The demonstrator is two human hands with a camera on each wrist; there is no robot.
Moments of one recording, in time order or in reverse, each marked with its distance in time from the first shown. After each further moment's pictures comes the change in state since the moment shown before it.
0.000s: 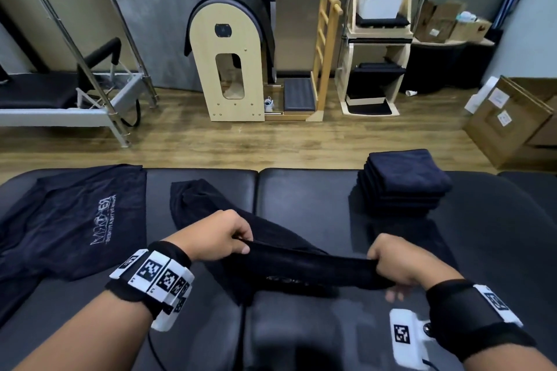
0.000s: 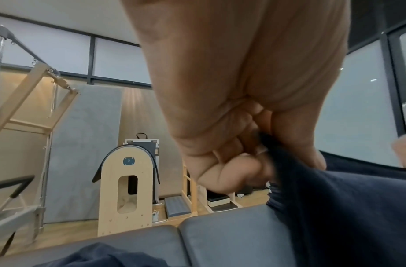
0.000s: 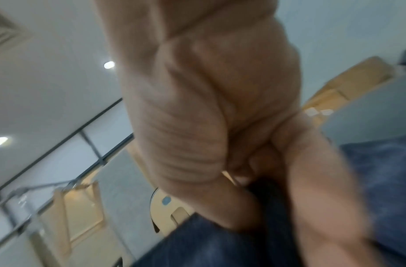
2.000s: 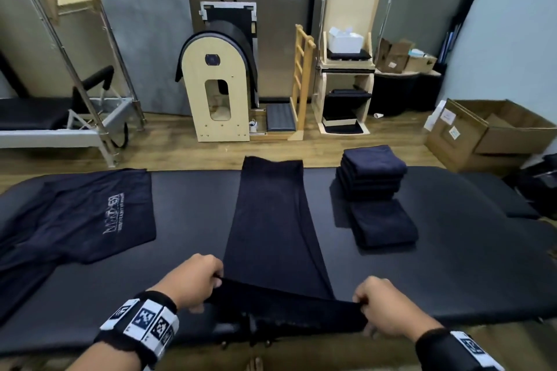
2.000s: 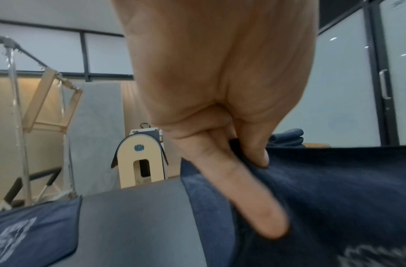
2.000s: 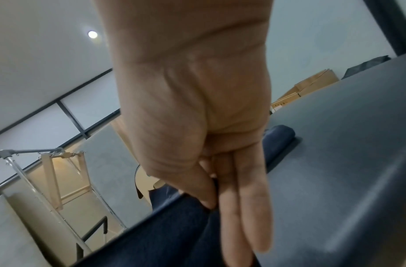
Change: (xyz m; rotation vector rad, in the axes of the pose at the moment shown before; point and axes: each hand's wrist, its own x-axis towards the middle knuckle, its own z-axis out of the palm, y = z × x) left_hand -0.138 -0.032 0.107 0.000 0.011 -0.184; right_hand -0.101 0.061 0.155 0.031 0.078 -0.115
